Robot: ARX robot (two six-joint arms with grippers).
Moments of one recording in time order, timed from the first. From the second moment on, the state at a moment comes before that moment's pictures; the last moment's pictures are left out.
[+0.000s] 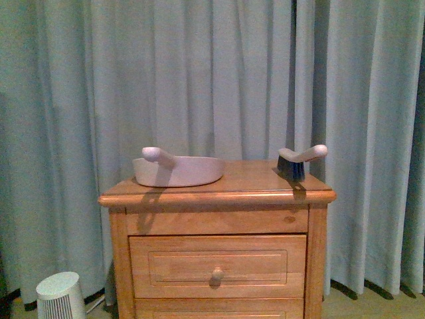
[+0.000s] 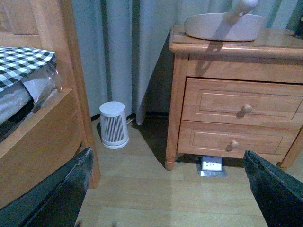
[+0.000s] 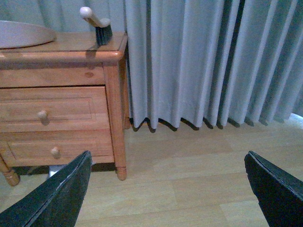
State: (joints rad) left arm 0.00 0.00 0.01 -0.01 0.00 0.00; right arm 0.00 0.00 0.02 0.00 0.00 0.00
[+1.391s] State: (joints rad) left arm 0.00 0.00 0.01 -0.01 0.00 0.00; right arm 0.00 0.00 0.02 0.00 0.00 0.00
